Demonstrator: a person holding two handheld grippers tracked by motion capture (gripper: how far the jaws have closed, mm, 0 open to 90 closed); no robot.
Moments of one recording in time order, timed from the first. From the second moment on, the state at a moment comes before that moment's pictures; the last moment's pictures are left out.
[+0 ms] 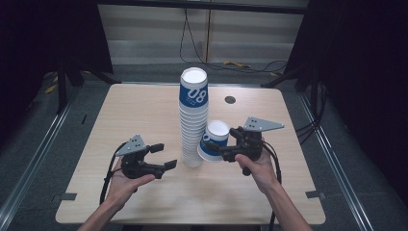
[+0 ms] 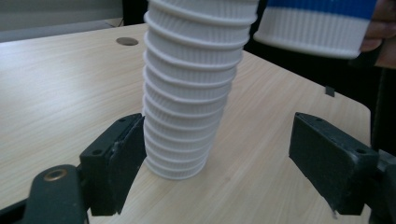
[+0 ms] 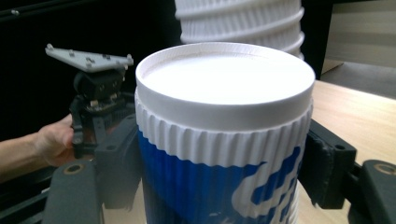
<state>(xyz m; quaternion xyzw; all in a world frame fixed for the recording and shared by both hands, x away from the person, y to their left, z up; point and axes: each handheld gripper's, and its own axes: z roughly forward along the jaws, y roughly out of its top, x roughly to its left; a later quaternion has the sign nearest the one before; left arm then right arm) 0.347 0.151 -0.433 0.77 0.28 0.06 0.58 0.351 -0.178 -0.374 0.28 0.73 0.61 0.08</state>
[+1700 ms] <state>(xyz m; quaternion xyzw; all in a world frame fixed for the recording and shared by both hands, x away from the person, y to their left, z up) 0.330 0.117 -0.439 0.78 0.20 -0.01 0.59 0.340 -0.152 -0.418 0.26 0.72 0.64 -0.01</state>
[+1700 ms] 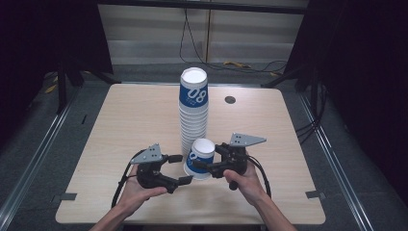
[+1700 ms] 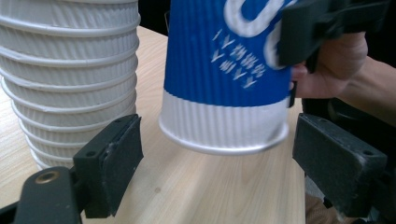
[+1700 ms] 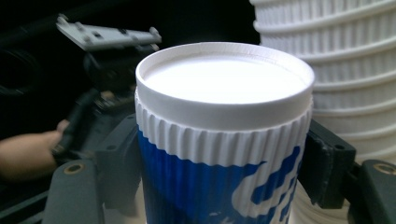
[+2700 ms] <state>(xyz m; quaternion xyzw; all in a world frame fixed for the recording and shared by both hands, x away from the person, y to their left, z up) 0.329 0.104 -0.443 0.78 0.19 -0.02 0.59 0.330 -0.133 -0.419 0.24 0.73 0.64 0.00</state>
